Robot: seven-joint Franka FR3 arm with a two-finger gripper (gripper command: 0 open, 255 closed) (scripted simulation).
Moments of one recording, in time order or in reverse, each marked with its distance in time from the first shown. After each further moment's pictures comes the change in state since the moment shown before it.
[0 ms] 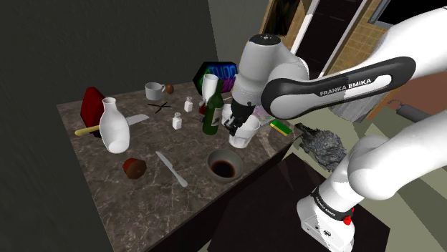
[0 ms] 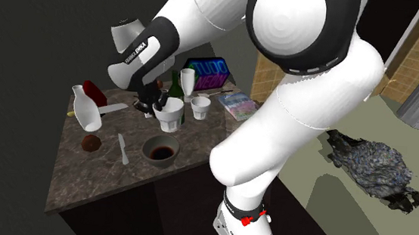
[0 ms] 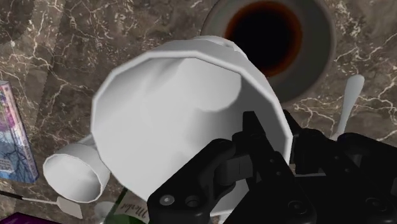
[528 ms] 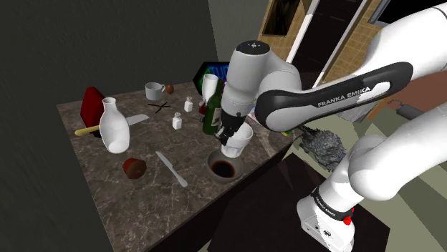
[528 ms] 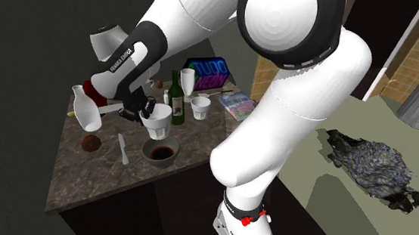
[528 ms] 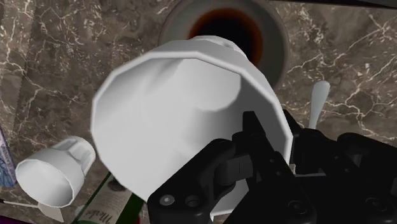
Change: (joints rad) arm 0.028 0.074 0.089 0.046 -0.005 0.008 0.127
